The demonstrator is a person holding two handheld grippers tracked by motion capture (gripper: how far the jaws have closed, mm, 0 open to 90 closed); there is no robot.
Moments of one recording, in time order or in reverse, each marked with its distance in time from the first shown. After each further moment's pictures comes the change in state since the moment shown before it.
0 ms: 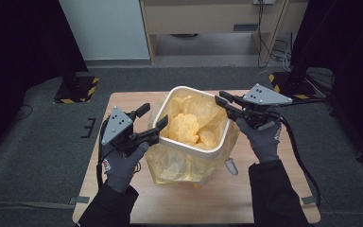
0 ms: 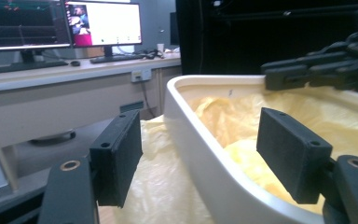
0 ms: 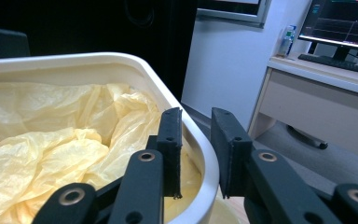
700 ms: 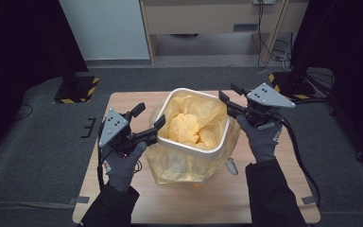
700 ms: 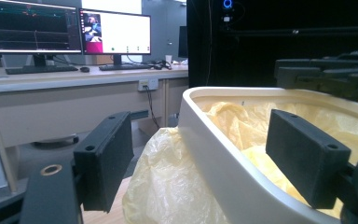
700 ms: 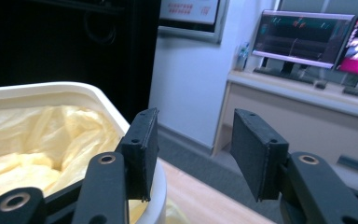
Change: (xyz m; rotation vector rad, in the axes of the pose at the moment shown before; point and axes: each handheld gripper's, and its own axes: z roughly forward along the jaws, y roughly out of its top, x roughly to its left) left arm 0.006 -0.010 -0.001 -0.064 0.029 -0.044; right arm -0.002 -0.003 -0.001 -0.090 -0.174 -0.001
